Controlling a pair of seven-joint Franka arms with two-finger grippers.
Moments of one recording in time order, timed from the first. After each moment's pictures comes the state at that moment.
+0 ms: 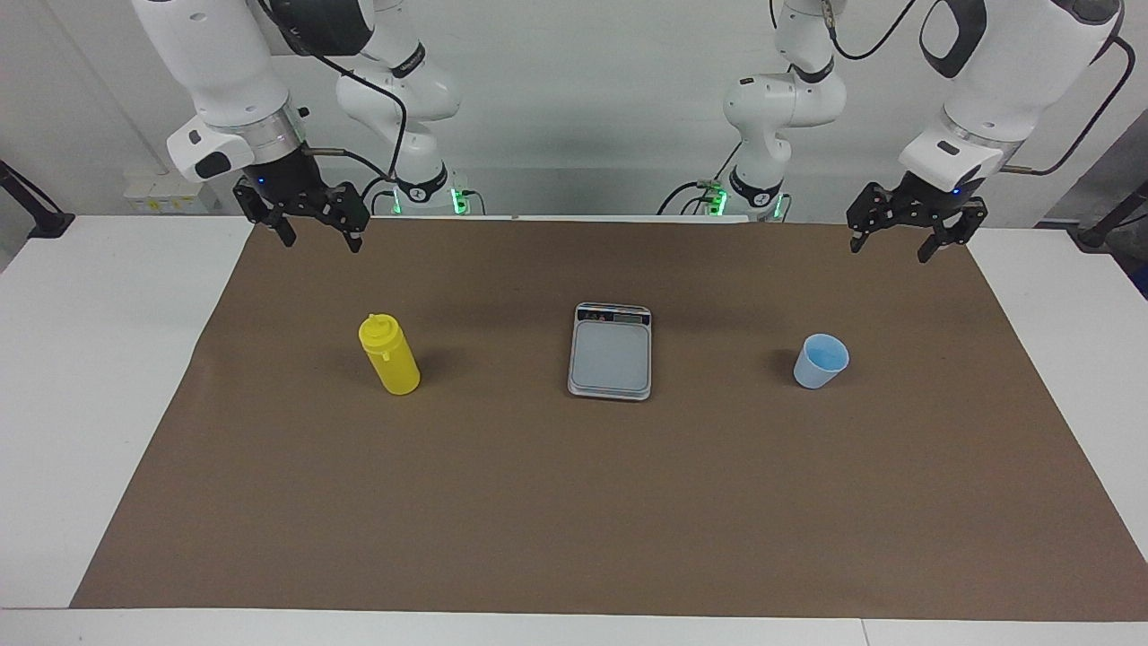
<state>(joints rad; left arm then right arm) 0.01 -0.07 -0.09 -1.69 -0.04 1.63 0.15 0.03 -0.02 0.00 -1.60 0.02 1.57 0.17</state>
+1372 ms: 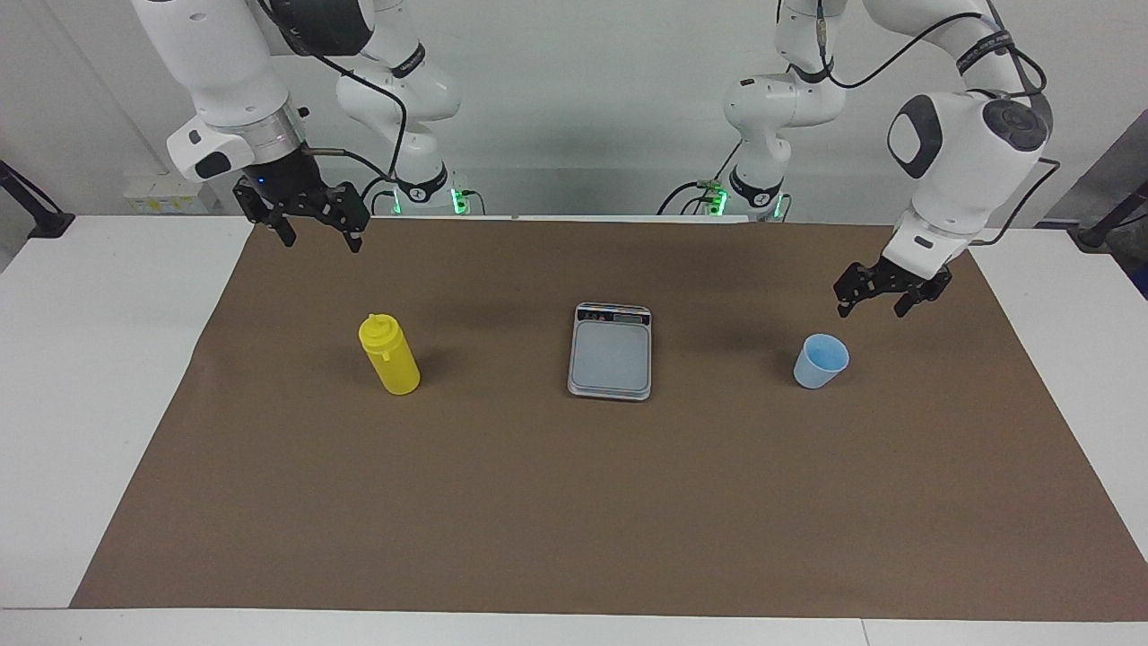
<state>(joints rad) 0.05 -0.06 -0.08 -2.08 -0.04 2.05 -0.01 0.03 -0.02 0.00 -1.60 0.02 1.57 0.17</state>
